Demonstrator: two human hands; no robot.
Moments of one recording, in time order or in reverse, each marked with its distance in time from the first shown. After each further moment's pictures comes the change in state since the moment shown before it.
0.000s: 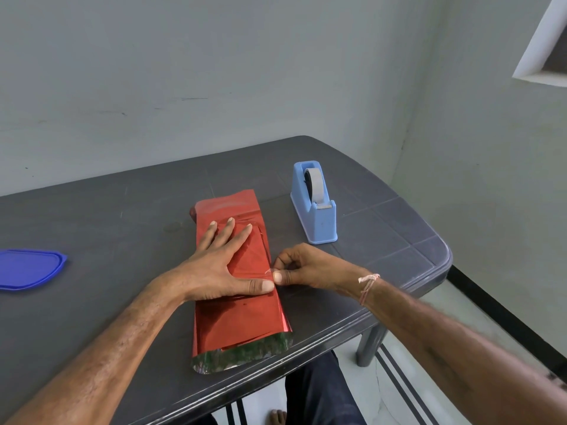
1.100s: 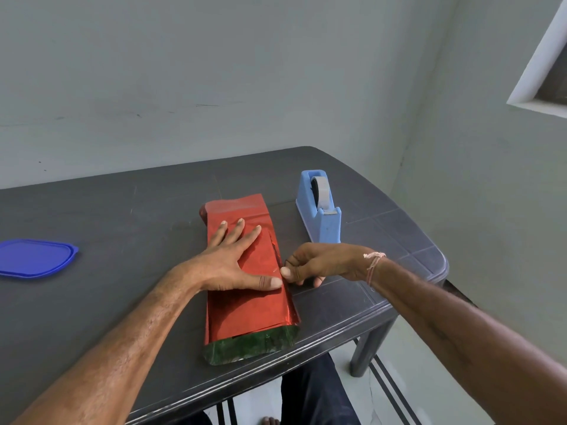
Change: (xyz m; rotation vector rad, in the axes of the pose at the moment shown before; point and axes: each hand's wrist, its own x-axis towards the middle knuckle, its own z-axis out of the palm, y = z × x) left_hand 0.000 0.001 -0.002 -0.007 -0.011 0.001; right_hand -0.002 -0.031 -0.020 -0.172 -0.223 0.283
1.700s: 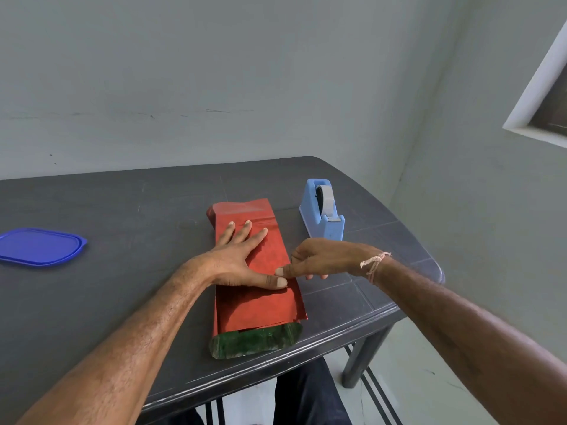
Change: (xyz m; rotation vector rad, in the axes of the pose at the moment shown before) left_hand 0.001 -0.002 0.001 -0.029 0.006 -0.003; right_hand -0.010 -0.038 0.003 -0.351 0.187 0.086
